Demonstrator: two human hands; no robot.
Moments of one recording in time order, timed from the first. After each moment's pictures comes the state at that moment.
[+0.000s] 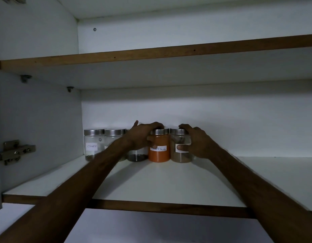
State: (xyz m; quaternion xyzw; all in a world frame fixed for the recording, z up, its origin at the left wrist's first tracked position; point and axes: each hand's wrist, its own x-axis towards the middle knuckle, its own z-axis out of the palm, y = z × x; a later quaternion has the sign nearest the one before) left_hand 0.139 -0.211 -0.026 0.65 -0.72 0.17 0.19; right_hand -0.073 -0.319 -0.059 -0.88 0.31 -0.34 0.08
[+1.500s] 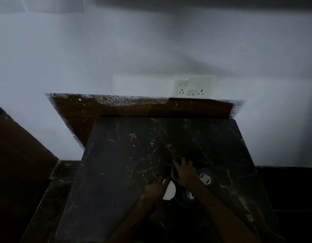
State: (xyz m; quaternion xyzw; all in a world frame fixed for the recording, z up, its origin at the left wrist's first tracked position) left_hand 0.040 0.143 -0.619 0.69 -0.68 -0.26 -0.05; right_hand -0.086 0.020 -0.638 -0.85 0.47 0.17 0.13
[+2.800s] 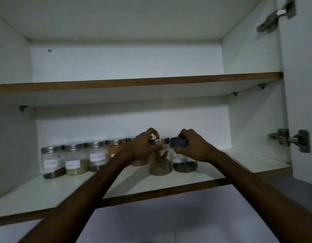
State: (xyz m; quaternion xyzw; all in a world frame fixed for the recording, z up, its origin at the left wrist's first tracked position) left_hand -0.010 -0.184 -0.028 0.56 -0.76 0.02 0.34; right_hand -0.230 -0.236 -0.050 -0.83 0.38 -0.39 0.05
